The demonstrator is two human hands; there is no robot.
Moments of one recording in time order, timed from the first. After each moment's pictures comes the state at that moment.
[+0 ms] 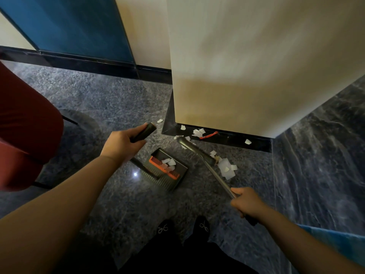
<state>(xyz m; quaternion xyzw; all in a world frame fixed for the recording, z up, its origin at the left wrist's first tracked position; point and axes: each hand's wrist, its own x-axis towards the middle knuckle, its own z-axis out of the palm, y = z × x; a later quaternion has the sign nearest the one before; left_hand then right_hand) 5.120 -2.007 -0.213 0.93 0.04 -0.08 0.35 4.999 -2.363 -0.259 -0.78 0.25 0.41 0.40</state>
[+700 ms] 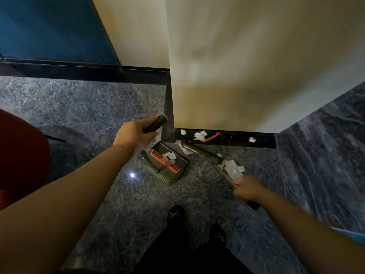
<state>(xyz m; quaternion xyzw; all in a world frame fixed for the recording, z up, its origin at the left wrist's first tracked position) 5.287 -1.988 -0.240 0.94 -0.01 -0.14 0.32 5.136 -2.303 -0.301 -0.84 0.23 0.43 0.25</state>
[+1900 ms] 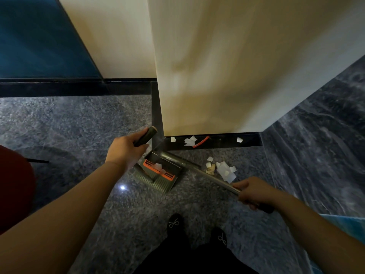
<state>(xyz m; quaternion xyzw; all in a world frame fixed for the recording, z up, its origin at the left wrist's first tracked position) 5.302 -1.968 -0.246 0.92 -0.01 -0.15 0.36 5.130 -2.295 -0.227 -0.76 0.31 0.40 0.40</state>
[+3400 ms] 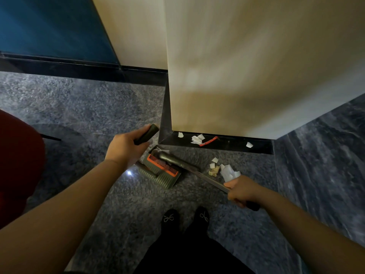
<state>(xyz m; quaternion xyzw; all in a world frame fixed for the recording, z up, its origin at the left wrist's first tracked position) 5.288 -1.981 -0.256 0.92 0.03 -0.12 0.37 5.177 -2.310 -0.254 -0.77 0.22 0.49 0.34</state>
